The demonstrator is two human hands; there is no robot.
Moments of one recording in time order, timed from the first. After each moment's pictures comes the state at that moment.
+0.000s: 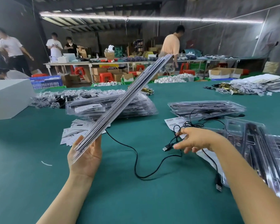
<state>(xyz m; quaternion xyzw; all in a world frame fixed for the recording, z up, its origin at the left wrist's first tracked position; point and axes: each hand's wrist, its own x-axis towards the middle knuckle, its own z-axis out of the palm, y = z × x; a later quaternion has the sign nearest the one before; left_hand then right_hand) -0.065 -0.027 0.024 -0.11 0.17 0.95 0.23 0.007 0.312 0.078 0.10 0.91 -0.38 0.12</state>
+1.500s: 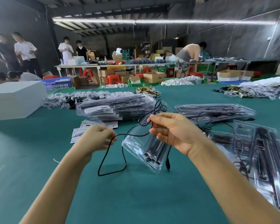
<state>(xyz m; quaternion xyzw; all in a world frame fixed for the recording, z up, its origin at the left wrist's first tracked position) -0.033 -0.022 0.096 0.03 0.83 0.55 0.04 0.035 0.198 0.130 0.00 0.61 -0.79 0.02</state>
